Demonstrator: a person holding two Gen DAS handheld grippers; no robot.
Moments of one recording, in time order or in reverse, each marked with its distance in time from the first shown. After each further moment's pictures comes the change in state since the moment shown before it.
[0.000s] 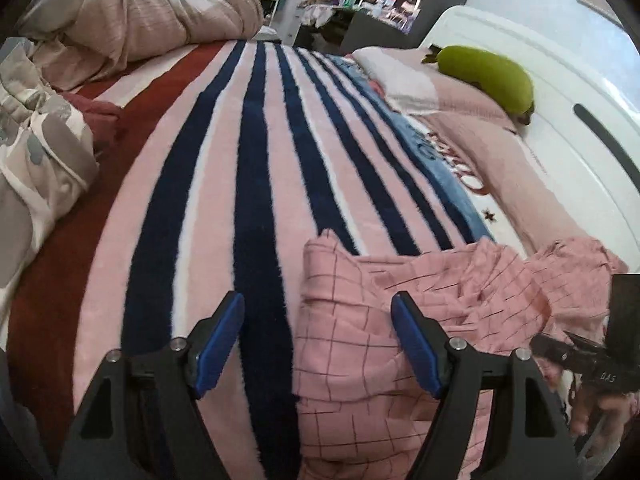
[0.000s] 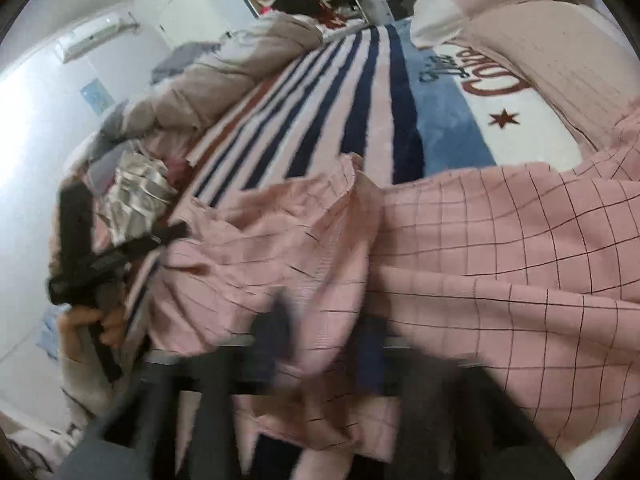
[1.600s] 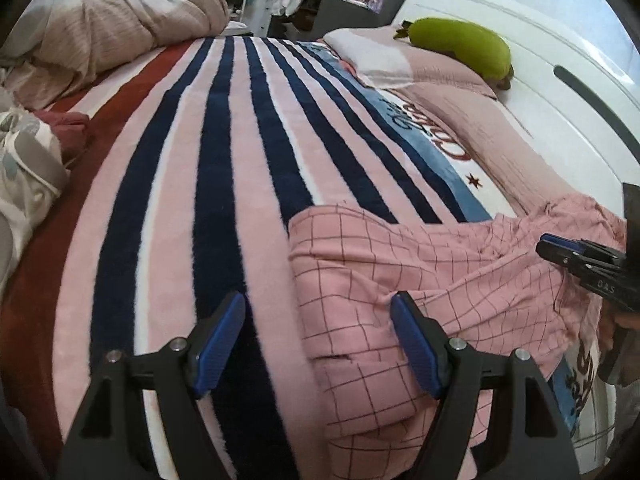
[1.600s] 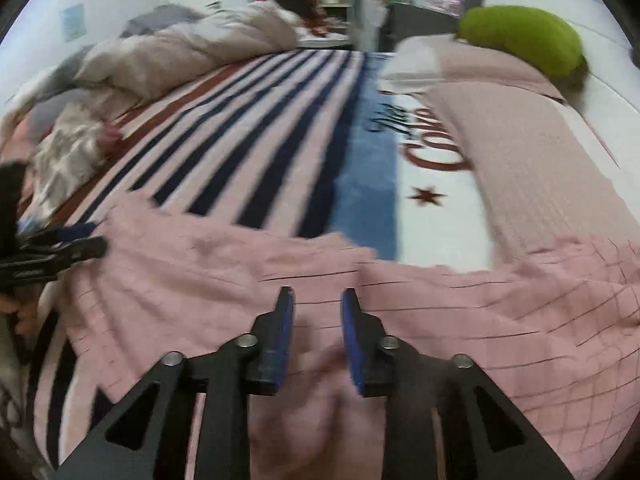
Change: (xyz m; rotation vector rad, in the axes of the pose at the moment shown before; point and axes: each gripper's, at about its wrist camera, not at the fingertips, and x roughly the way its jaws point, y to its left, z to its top) left arm 0.006 -0.024 -0.013 0.098 0.048 -0.011; right arm -0.020 -0.008 0.036 -0.218 -0.009 -0.348
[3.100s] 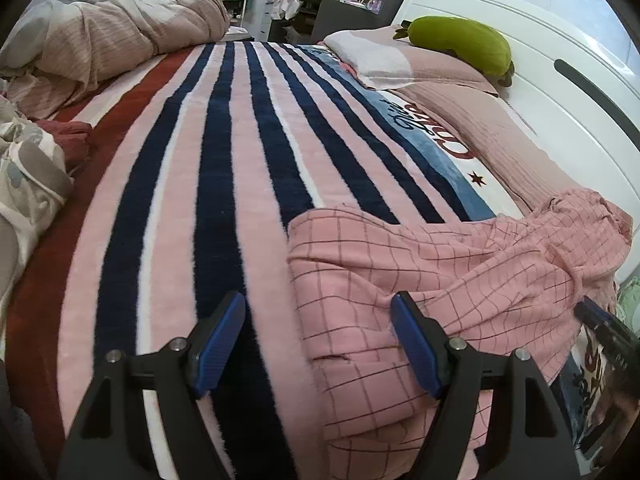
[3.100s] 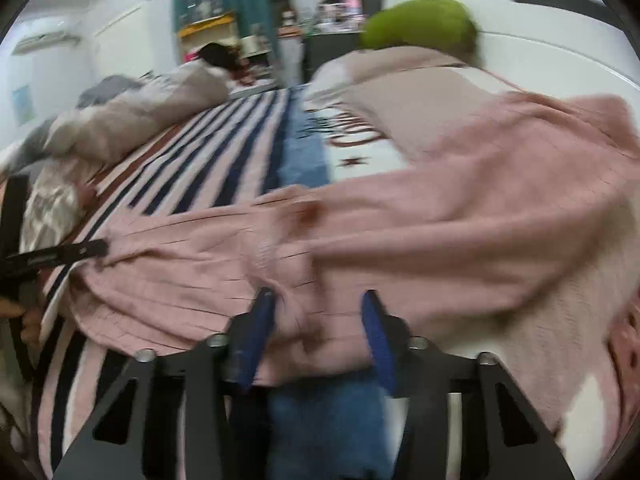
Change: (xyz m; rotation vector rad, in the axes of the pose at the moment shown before) left arm 0.000 -0.005 -0.002 0.029 -0.006 0.038; right arm -0.058 0.002 -0.104 0.257 -0.187 -0.154
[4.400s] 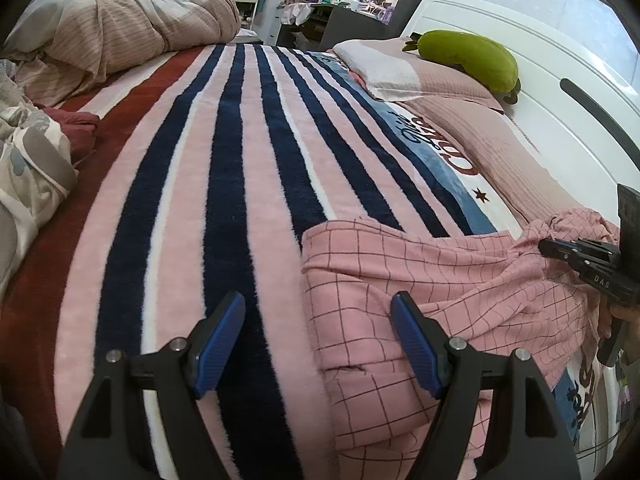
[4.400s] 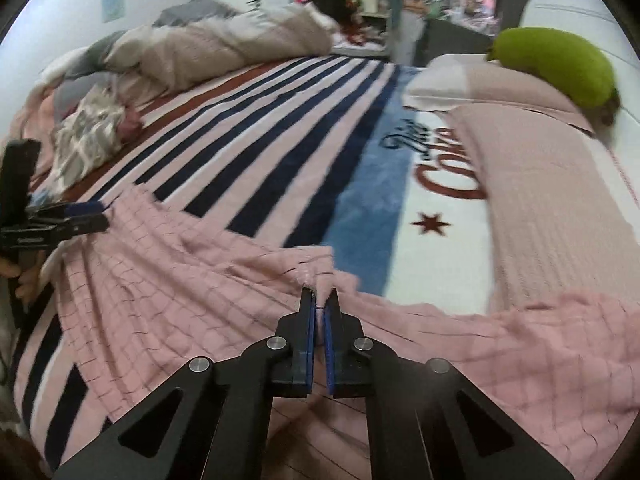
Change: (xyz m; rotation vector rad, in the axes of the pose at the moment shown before) left arm 0.003 0.009 0.001 -0.052 -0.026 -0.018; right arm 0.085 0.018 0.100 -0.391 0.158 0.235
